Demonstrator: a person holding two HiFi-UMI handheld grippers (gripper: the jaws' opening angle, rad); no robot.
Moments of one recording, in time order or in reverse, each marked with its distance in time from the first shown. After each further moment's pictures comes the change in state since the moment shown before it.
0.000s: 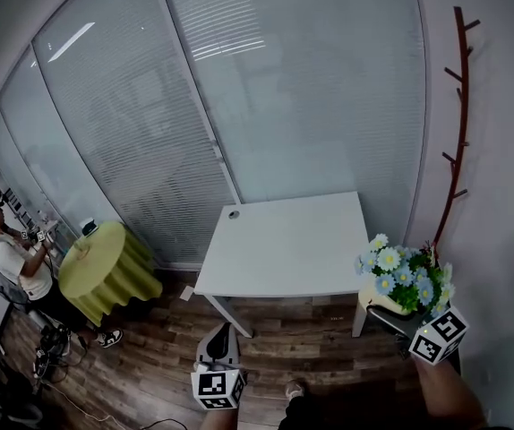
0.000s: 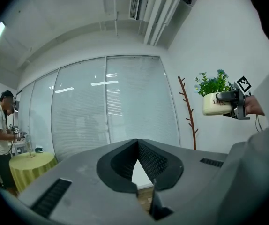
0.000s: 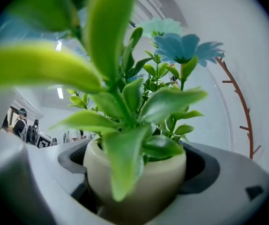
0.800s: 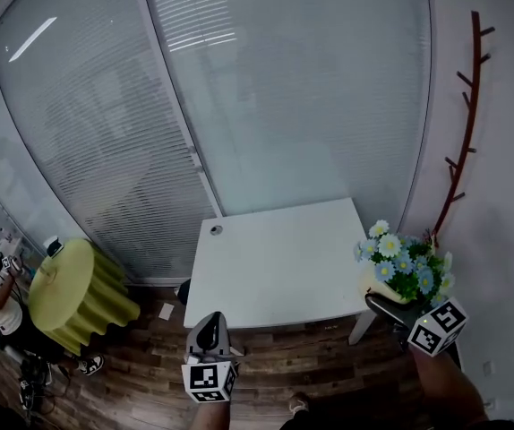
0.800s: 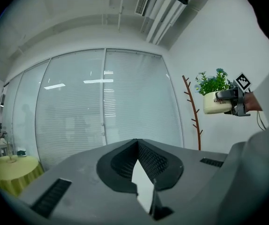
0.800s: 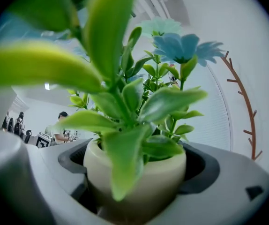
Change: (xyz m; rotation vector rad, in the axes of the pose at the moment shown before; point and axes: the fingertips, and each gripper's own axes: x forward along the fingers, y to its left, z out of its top) left arm 0.153 0.104 -0.009 -0.002 -0.046 -0.119; right arm 0.139 -0.034 0.004 -0.032 0.011 -0.148
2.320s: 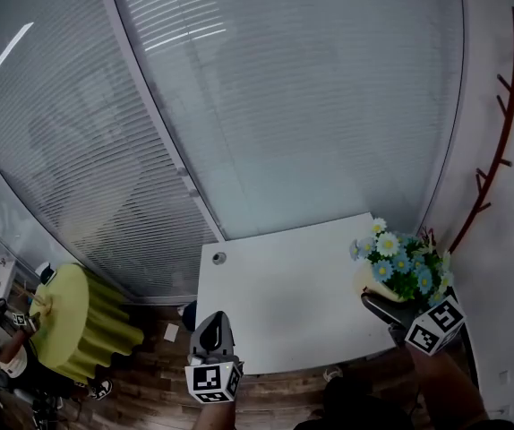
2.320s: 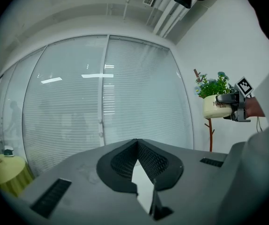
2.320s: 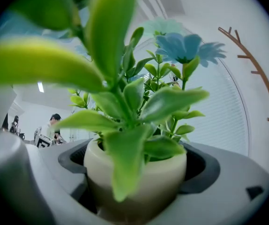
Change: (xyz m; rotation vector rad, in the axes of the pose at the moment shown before) left arm 0.173 0.081 -0.015 -0.021 0.017 -0.034; right arm 0.176 -0.065 -0.018 0.042 -0.012 -0.006
